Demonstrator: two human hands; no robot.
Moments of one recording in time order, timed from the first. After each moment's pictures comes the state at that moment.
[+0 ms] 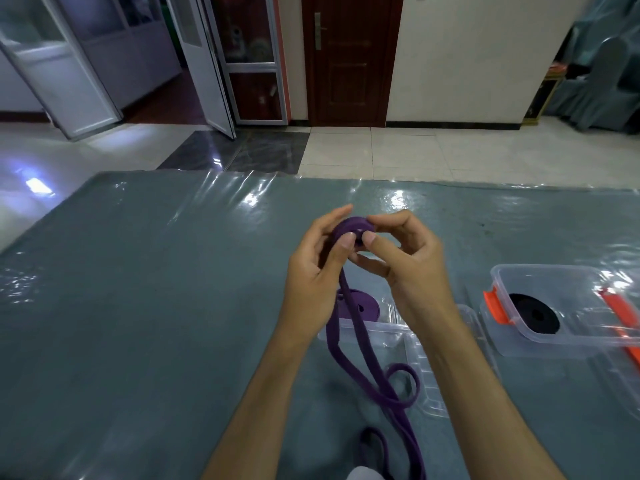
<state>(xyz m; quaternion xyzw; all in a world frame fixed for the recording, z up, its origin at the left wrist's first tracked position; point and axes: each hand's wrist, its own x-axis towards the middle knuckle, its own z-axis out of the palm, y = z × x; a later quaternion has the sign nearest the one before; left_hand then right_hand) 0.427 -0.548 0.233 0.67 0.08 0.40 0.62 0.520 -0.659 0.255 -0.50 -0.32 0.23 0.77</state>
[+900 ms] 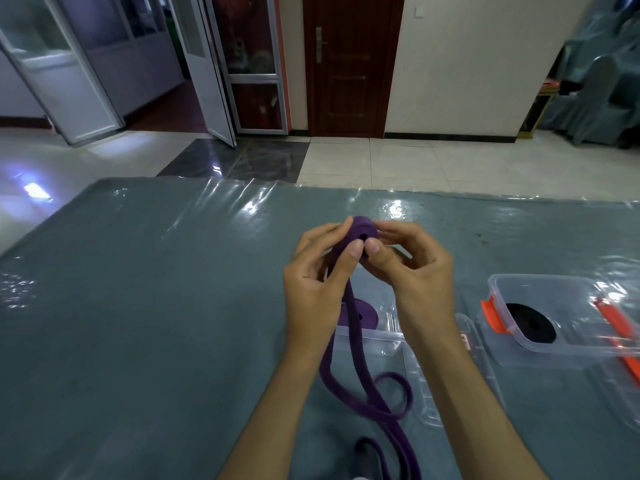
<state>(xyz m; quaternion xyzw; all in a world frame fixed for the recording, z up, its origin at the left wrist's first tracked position) 0.418 -0.568 0.244 0.61 0.12 0.48 0.62 0.507 -0.665 0.260 -0.52 -0.31 0.14 0.79</state>
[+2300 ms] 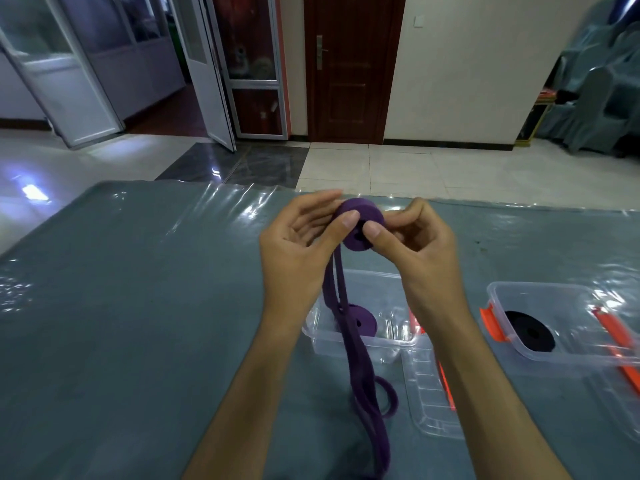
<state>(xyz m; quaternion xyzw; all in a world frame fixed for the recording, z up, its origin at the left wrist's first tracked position) 0.423 -0.534 0.283 0.62 0.05 0.48 0.61 0.521 -0.659 0.292 -0.55 -0.38 0.10 0.74</state>
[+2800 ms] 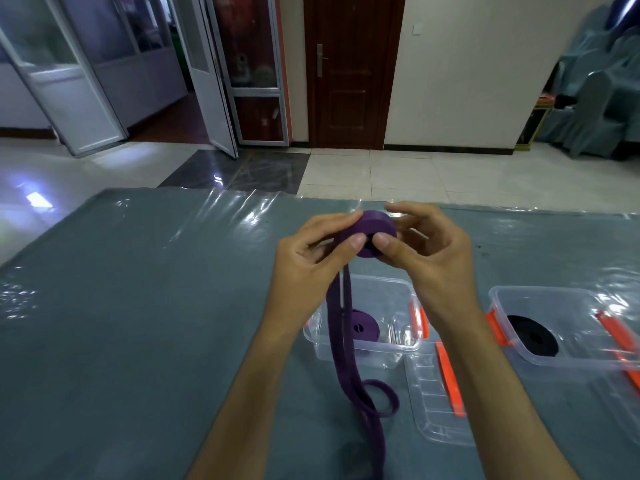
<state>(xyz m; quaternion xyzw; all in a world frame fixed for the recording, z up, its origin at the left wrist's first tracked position) 0.419 -0.529 0.277 0.68 0.03 0.40 0.61 0.534 -0.669 0.290 -0.56 -0.41 0.08 0.71</state>
